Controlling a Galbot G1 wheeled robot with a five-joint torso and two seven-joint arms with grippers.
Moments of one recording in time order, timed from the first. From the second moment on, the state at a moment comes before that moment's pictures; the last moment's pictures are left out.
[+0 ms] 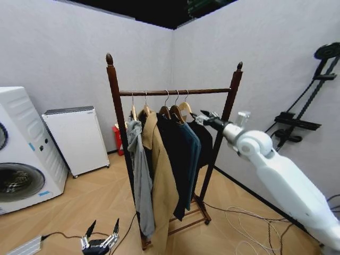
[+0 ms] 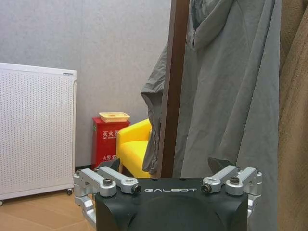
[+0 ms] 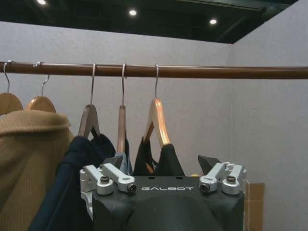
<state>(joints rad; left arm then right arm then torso) 1.86 -1.52 -0.65 -2.22 -0.22 -0.12 0.14 -0.57 0.70 0.36 1.96 1.00 -0.42 0.10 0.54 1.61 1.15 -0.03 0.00</state>
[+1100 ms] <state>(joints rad) 1.86 -1.52 -0.65 -2.22 -0.22 -0.12 0.14 -1.36 1.00 0.82 2.26 0.60 -0.34 0.06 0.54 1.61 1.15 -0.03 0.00</state>
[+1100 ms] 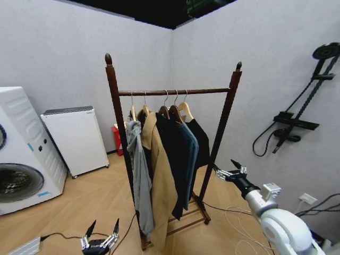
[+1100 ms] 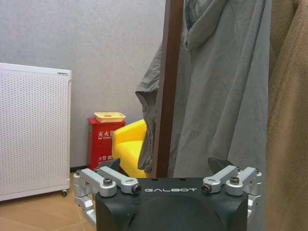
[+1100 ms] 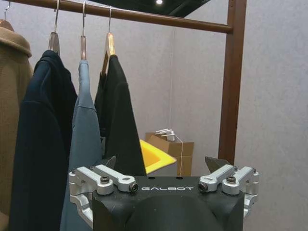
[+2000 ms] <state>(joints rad) 1.86 -1.52 -0.65 -2.22 -0.22 -0.12 0.14 -1.39 1.01 0.84 2.27 0.58 -0.30 0.05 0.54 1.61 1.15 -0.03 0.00</state>
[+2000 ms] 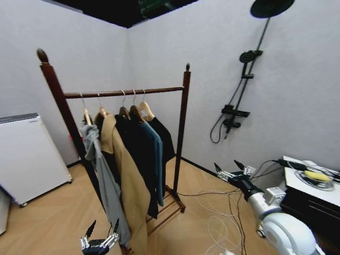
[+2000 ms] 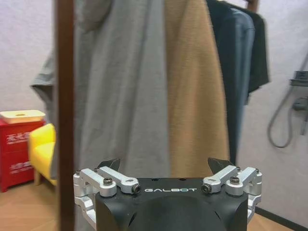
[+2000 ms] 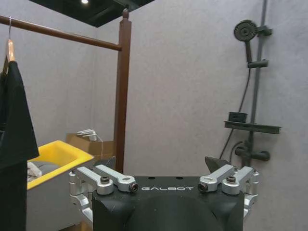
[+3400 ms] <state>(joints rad) 1.86 -1.52 -0.65 -2.22 -0.22 -0.12 0.14 -1.39 1.05 0.80 2.28 0.56 -0.30 0.05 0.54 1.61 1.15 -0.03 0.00</state>
